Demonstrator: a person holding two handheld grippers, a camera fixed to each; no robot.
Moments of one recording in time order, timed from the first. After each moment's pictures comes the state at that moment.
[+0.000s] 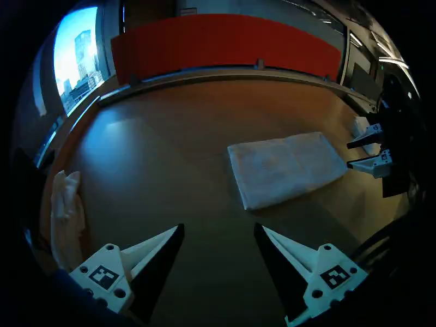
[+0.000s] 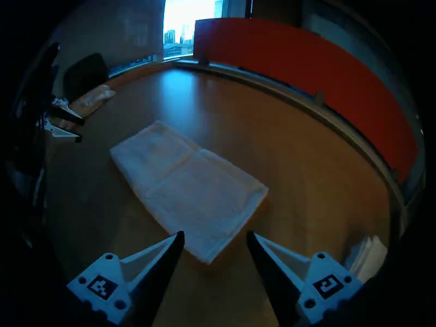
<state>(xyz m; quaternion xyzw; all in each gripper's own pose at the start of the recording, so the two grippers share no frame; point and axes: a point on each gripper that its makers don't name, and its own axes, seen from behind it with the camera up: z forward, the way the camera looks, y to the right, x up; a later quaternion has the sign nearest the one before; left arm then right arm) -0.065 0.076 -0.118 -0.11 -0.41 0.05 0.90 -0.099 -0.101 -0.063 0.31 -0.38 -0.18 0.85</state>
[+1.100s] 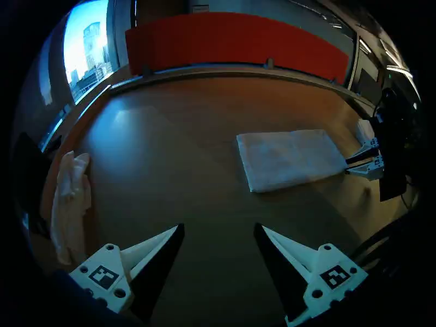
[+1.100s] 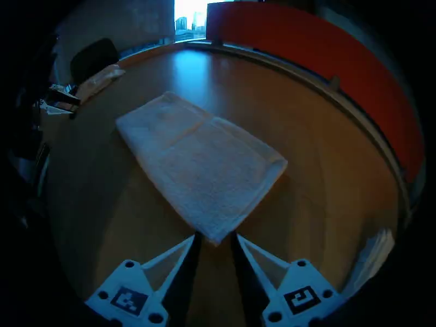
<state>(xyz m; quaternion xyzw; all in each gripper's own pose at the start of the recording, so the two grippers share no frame) -0.064 0.059 -0.152 -0.08 -0.42 0.03 0.90 -0.132 -0.092 -0.085 0.34 -0.43 -0.19 0.82</state>
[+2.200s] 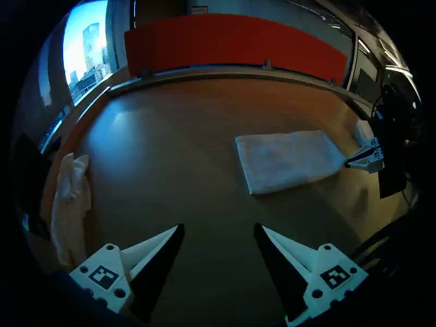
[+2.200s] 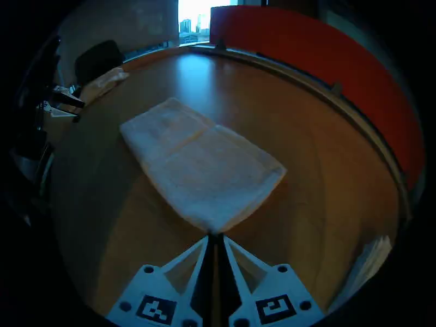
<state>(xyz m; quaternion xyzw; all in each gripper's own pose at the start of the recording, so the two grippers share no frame) -0.061 0.061 -0.150 -0.09 -0.41 0.03 0.91 -0.120 -0.094 -0.077 0.35 -0.41 -0.19 0.82</state>
